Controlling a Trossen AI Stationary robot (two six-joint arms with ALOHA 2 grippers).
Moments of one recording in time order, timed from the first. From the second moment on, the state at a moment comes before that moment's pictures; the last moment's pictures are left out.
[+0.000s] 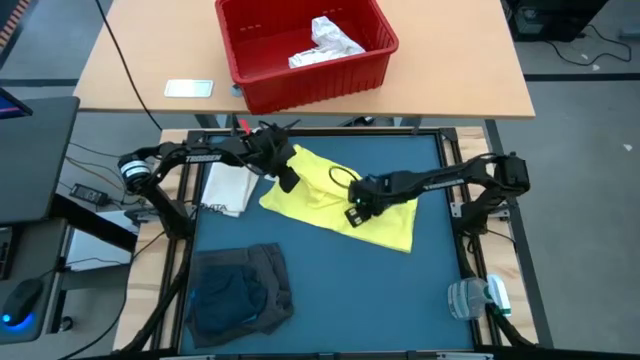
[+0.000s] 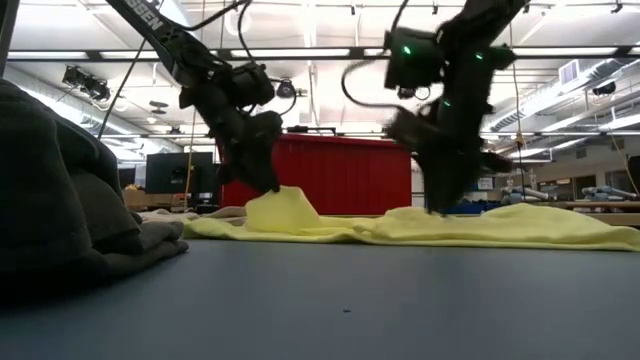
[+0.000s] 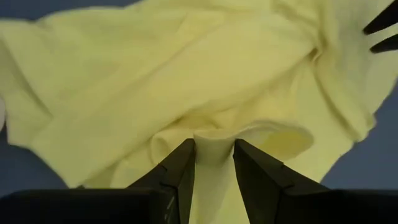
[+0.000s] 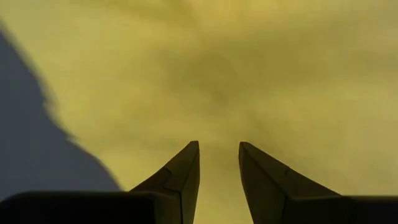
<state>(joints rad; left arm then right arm) 0.55 1.61 0.96 -0.30 0.26 -0.19 -0.11 1.65 0.98 -0.63 0.05 0.94</state>
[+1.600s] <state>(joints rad) 0.33 1.45 0.98 -0.27 0.27 -0.15 0.25 1.33 0.91 -0.90 0.27 1.15</state>
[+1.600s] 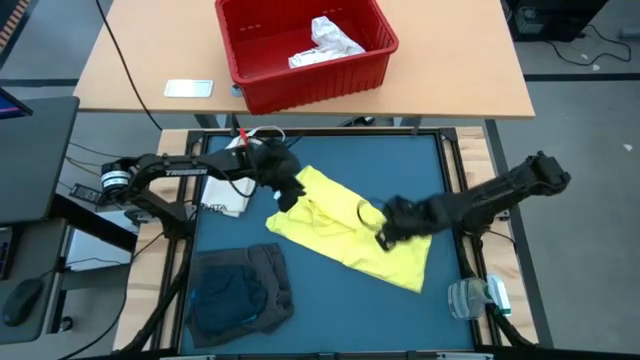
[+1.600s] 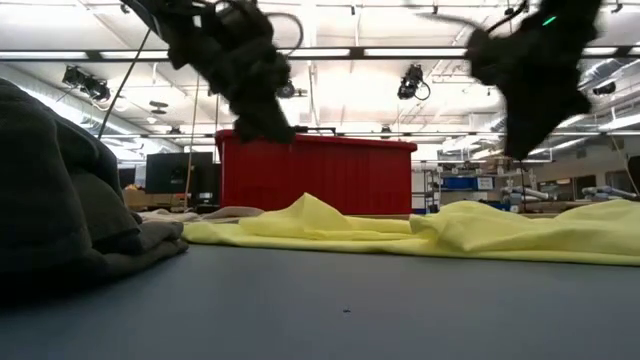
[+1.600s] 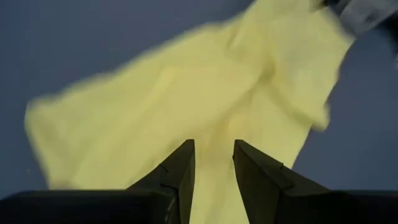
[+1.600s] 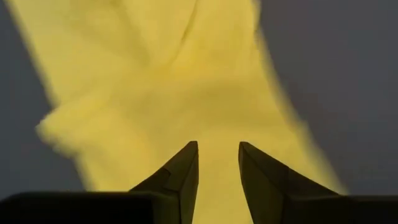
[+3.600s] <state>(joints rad) 0.36 1.47 0.98 -0.08 0.26 -0.31 0.17 1.09 1.16 -1.31 -0.61 0.38</state>
